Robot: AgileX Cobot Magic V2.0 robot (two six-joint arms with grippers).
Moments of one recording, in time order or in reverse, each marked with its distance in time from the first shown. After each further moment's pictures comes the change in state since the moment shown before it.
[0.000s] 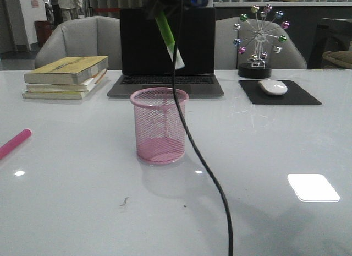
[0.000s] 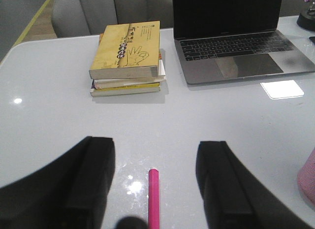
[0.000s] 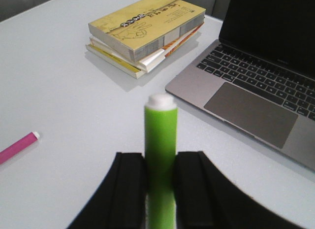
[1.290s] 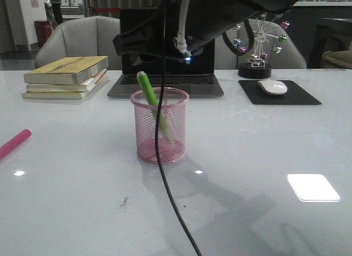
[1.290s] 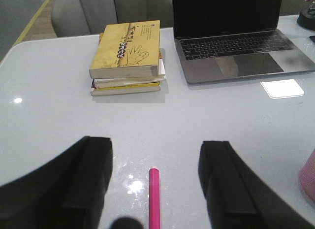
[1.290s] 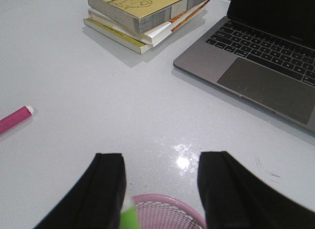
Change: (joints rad) left arm 0.000 0.000 0.000 0.004 0.002 0.000; right arm 0.079 0.065 0.147 0.016 -0.242 0.004
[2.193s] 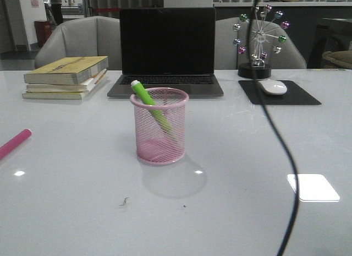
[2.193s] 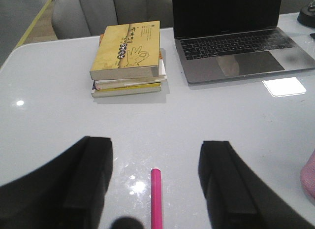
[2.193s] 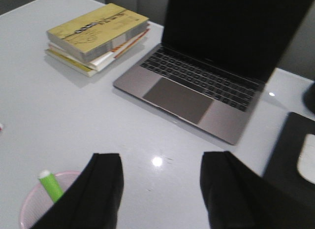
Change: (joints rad) left arm 0.000 0.000 0.000 0.014 0.000 0.000; right arm -0.297 -0.416 0.003 -0.042 0.443 -0.037
